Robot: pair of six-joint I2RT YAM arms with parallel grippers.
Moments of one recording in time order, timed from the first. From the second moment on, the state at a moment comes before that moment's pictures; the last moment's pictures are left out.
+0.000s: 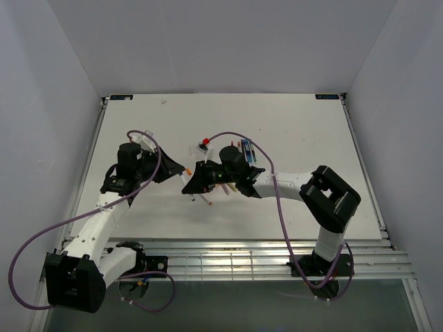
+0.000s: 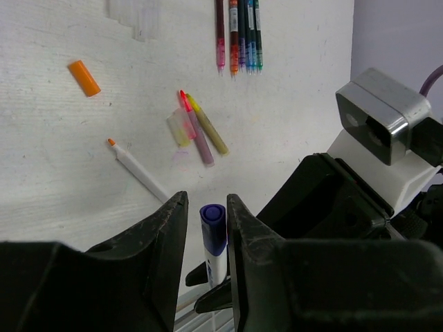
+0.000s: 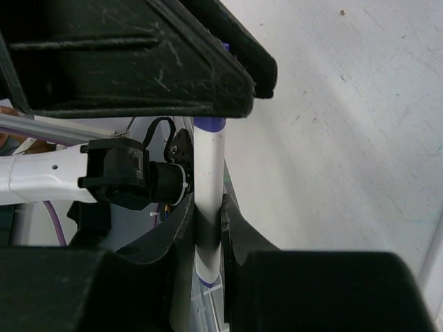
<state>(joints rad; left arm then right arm) -0.17 1.02 0.72 -0.26 0.46 -0.69 0.92 1.78 1.02 0.48 -0.60 0.75</state>
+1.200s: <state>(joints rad) -0.17 1.48 1.00 -0.49 0.41 -0.76 1.13 1.81 1.20 0.01 0.23 0.40</state>
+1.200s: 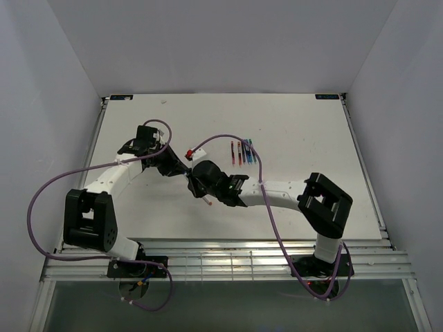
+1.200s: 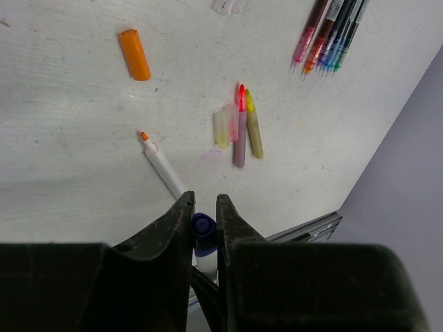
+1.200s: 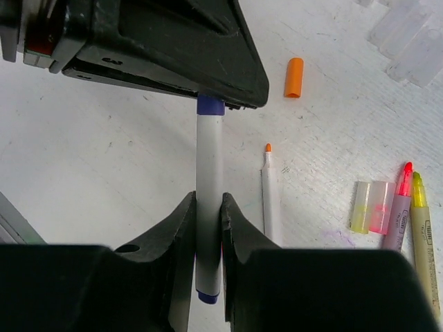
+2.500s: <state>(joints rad) -0.01 1.50 0.90 -0.29 0.44 -0.75 1.02 1.76 0.97 0.22 -0.30 0.58</state>
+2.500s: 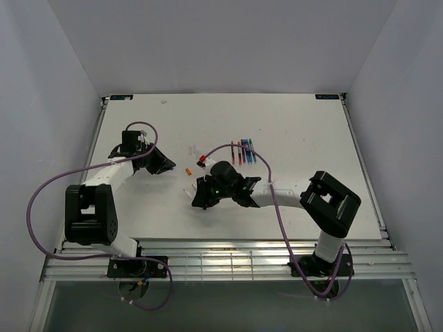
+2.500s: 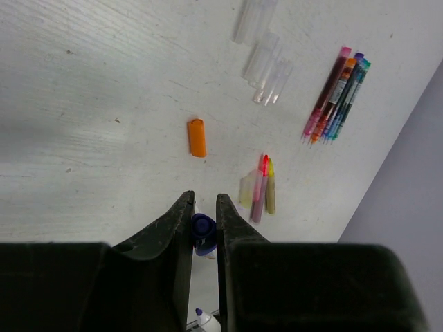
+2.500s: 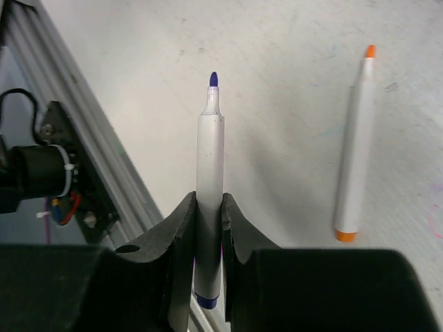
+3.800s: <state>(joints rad) -0.11 1.80 0.99 -0.24 0.37 -0.73 1.02 1.94 1.13 0.05 -0.07 0.44</state>
